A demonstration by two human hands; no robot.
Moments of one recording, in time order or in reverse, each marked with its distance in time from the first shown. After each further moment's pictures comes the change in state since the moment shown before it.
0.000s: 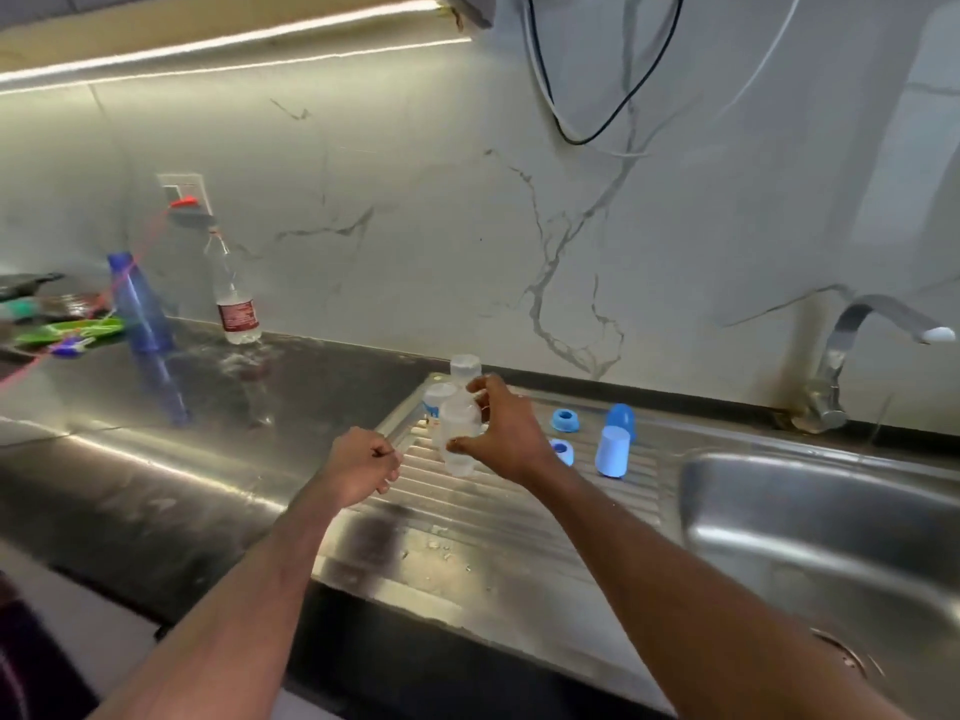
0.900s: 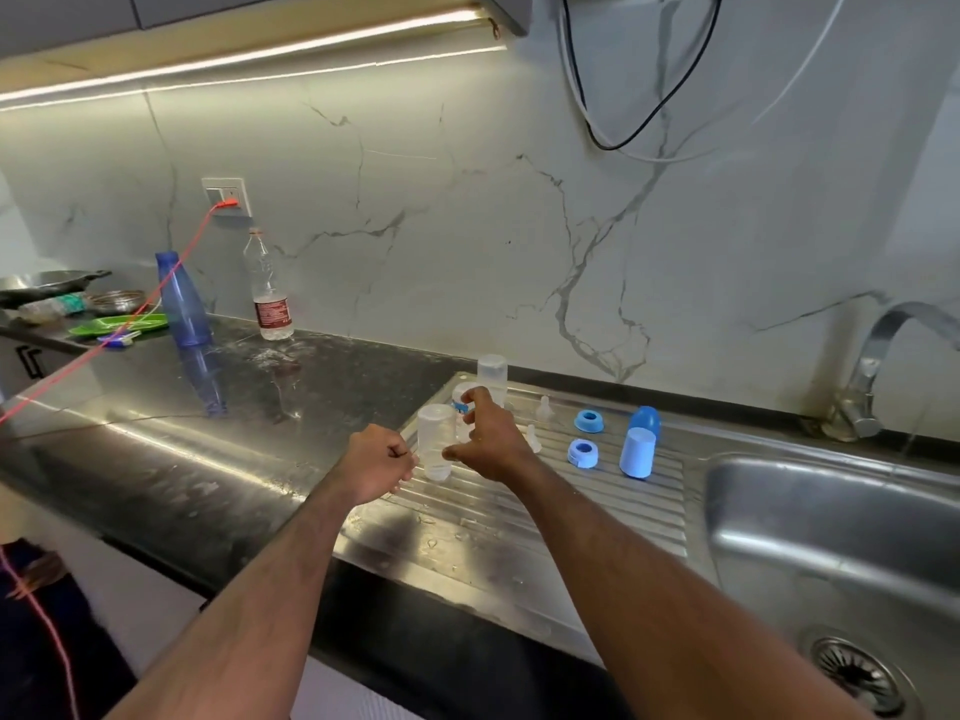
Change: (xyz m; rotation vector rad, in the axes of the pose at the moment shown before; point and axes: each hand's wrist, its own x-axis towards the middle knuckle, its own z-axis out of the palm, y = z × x) left_hand -0.012 -0.015 -0.022 0.058 -0.030 0.042; right_hand 0.019 -0.014 0.057 0.001 -0.134 0.130
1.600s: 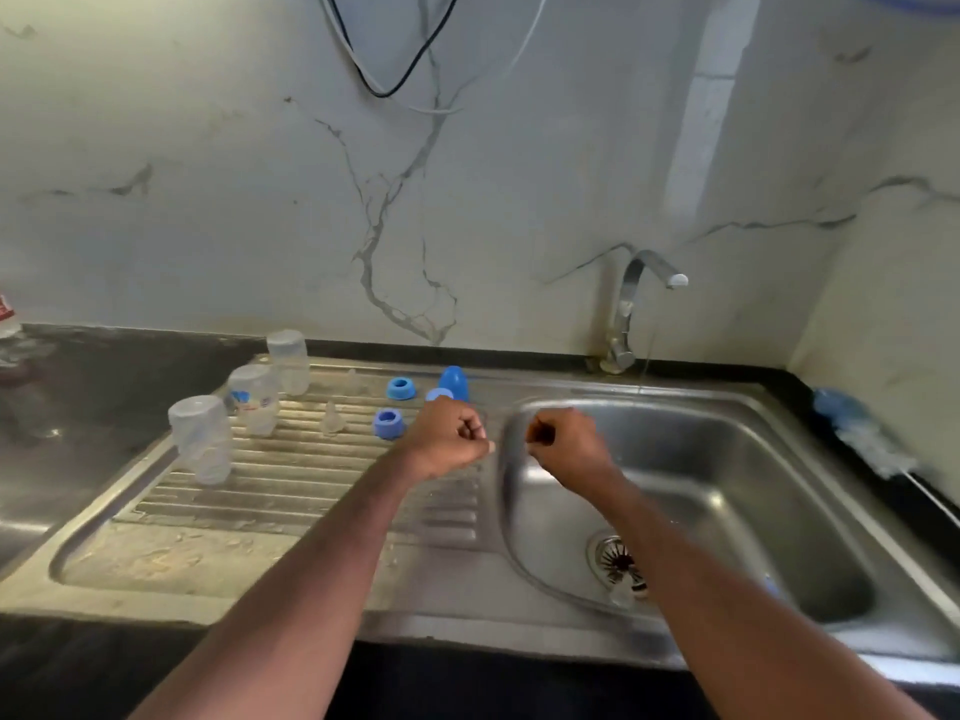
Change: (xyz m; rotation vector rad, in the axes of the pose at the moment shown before) left_hand -0.014 0.207 0.218 -0.135 -0.368 0.439; right_hand -0.145 0.200 -0.210 -0.289 0.330 0.280
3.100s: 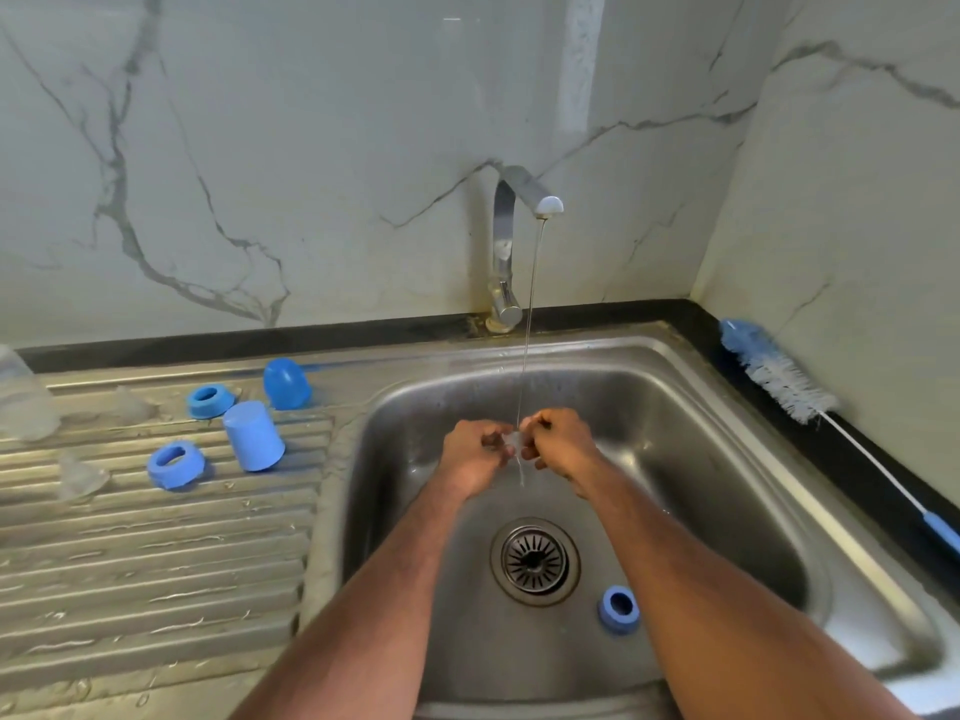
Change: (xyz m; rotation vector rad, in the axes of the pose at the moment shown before) left_hand 0.124 0.014 0.230 -0.303 -0.171 -0.187; right_hand 0.042 0.186 -0.015 0.417 0.093 0.575
